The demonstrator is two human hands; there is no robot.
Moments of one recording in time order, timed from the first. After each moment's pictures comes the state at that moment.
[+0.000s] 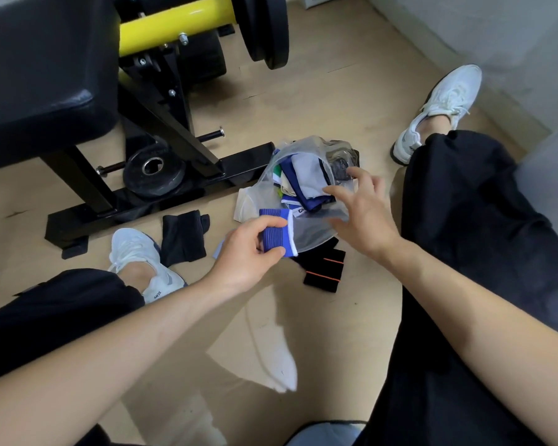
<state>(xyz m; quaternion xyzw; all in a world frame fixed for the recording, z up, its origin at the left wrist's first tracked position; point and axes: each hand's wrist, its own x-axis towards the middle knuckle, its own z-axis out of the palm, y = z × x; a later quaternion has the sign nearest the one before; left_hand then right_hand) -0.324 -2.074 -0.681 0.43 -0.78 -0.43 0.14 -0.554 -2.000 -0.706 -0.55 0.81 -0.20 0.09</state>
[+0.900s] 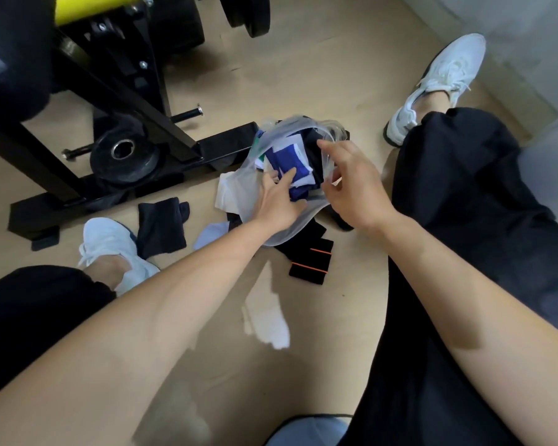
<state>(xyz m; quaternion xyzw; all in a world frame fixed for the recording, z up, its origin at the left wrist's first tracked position) -0.453 -2.137 -0.783 0.46 -0.81 -0.36 0.03 -0.582 -2.024 -0.703 -0.53 0.75 -0.36 0.18</state>
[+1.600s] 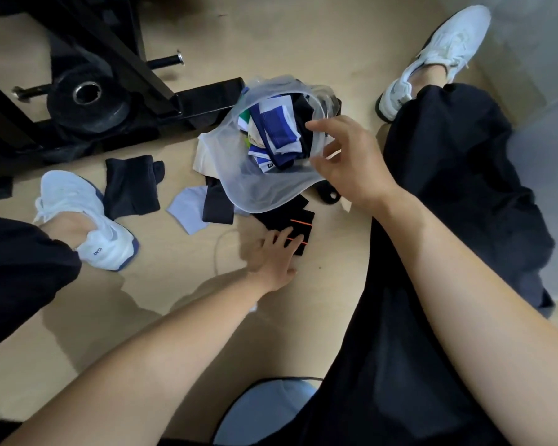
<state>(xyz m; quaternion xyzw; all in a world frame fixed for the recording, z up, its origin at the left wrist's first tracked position) -0.394 -2.008 -0.882 0.31 -0.91 -0.17 -0.22 -0.589 -2.007 -0.698 -0.54 0.73 -0.36 0.22</state>
